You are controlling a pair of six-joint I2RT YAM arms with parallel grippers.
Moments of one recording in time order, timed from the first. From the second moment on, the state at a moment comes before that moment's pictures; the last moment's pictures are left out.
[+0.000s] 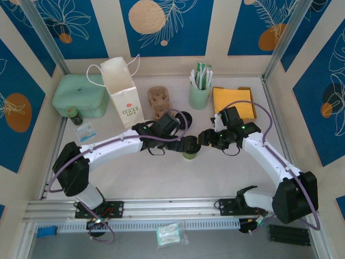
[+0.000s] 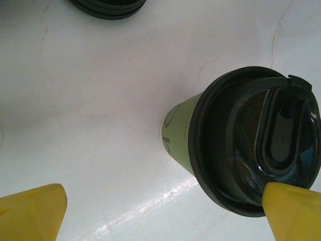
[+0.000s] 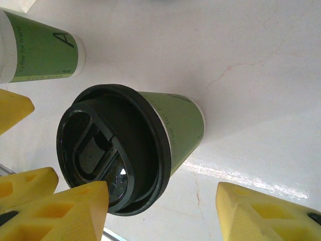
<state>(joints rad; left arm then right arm) -0.91 1.60 1.22 -0.60 0.00 -0.60 0.33 1.21 0.90 -0.80 -0.42 0.46</state>
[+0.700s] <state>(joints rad) -0.91 1.58 1.13 -0.49 0.01 -0.66 0.35 1.23 0.83 -0.69 -0.43 0.48</state>
